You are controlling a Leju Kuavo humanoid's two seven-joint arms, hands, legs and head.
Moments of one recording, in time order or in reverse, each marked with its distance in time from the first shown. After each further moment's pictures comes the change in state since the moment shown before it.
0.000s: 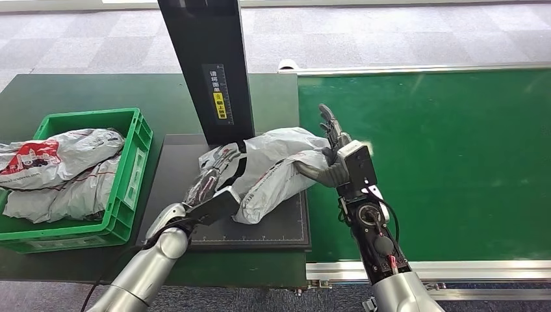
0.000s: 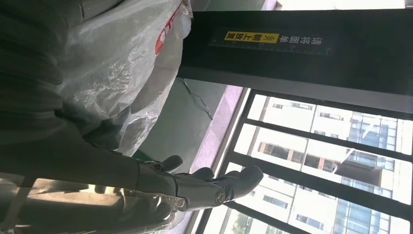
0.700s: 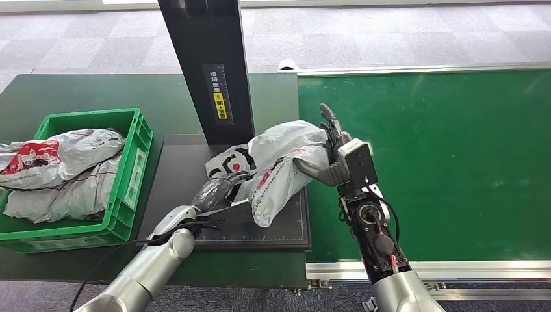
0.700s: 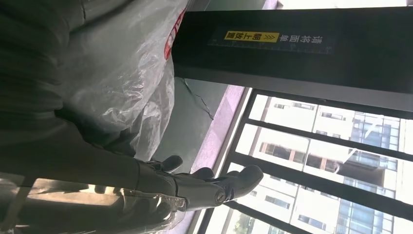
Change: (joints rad) left arm -0.071 0.002 -0.047 0.185 -0.122 -0.035 0.022; right arm -0.003 0.001 -0.001 -0.001 -0.001 0.001 0.014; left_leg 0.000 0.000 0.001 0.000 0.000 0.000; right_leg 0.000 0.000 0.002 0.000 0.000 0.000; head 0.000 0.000
